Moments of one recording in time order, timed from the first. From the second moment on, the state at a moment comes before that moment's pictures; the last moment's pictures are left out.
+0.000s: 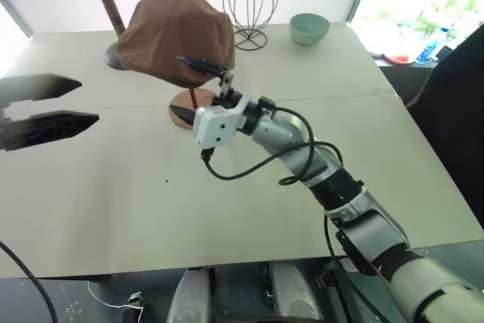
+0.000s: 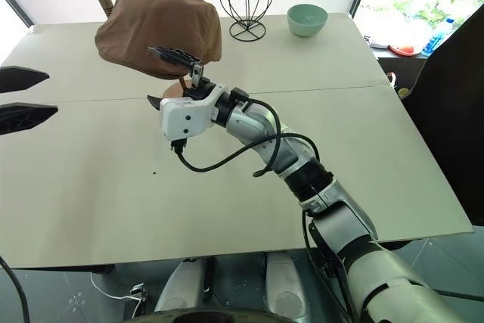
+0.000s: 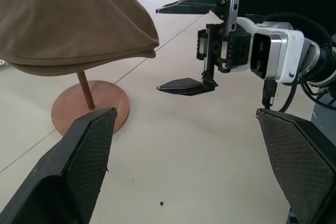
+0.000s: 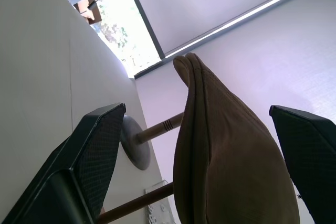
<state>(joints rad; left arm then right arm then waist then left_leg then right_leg) -0.28 1.26 0.80 -0.28 -0.97 1.16 -1.15 -0.91 -0.20 0.46 0.27 -0.47 -0.37 0.29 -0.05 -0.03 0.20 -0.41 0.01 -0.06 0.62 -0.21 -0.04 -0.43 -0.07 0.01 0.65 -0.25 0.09</state>
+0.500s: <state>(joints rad) -0.28 1.26 0.80 -0.27 -0.97 1.12 -1.13 -1.07 -0.10 0.48 0.65 -0.62 -0.41 0.08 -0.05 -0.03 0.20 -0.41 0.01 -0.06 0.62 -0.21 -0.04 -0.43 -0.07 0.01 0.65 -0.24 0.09</state>
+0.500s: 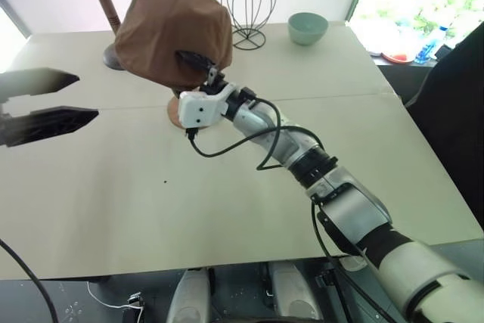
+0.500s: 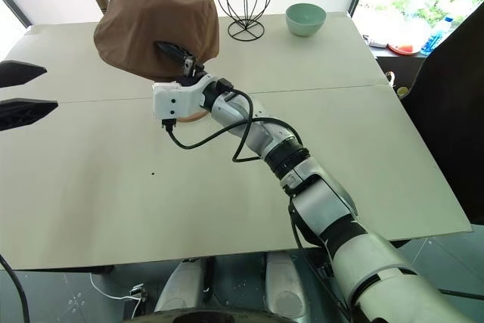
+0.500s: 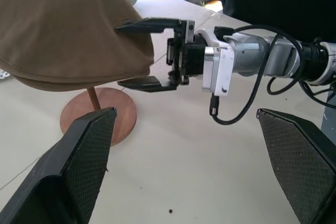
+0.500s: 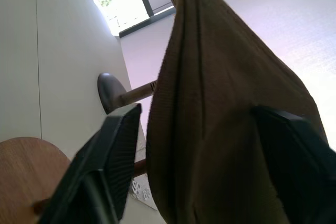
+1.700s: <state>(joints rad) -0.32 1.25 0.71 -0.25 -0.97 1.04 -1.11 -1.01 -0.17 0.44 0.41 -0.59 -0.31 0.25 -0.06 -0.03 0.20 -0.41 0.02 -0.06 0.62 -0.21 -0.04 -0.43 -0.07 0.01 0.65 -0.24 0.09</state>
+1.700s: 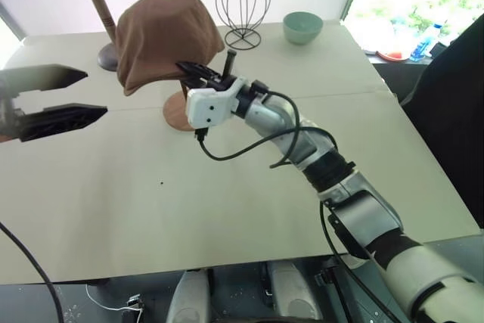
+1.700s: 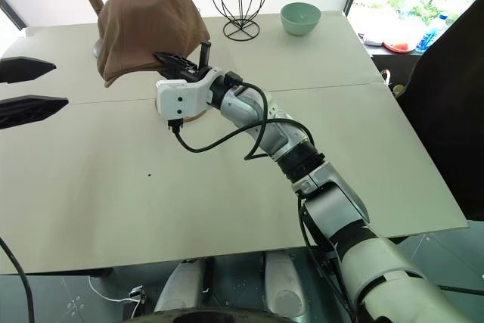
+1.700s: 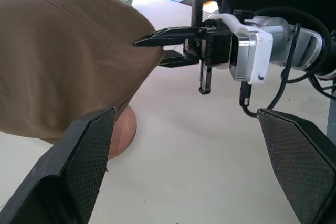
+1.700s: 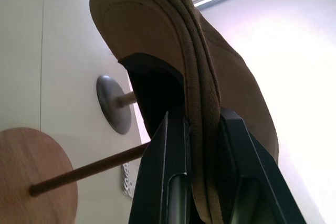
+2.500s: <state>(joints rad) -0.32 1.27 0.64 -0.20 -0.93 0.96 -1.14 -0.70 -0.56 0.19 -0.14 0.11 -0.01 0.83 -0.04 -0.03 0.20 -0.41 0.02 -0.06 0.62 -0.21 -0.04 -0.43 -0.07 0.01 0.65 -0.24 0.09</state>
